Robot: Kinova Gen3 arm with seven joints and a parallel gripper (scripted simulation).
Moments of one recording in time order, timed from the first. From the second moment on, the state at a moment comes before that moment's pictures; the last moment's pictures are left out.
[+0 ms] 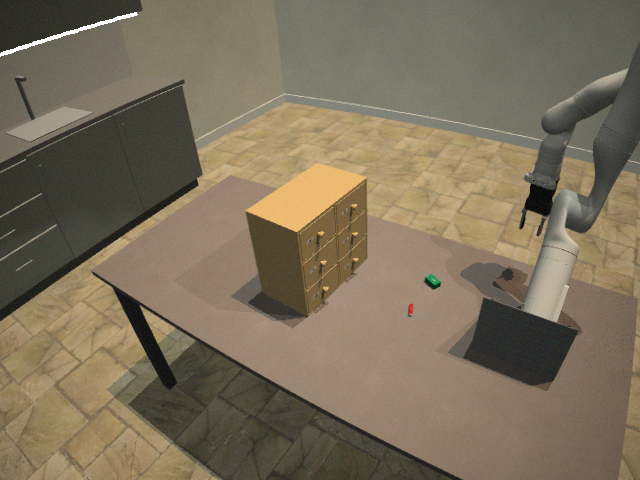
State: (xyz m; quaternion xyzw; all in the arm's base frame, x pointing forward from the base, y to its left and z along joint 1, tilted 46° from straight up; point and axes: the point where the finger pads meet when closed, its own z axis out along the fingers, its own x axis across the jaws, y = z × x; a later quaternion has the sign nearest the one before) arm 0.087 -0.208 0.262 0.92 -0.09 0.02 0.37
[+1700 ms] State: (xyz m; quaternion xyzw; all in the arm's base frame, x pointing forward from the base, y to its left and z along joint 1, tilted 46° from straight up) arm 0.289 -0.028 0.303 0.91 -0.05 0.06 0.41
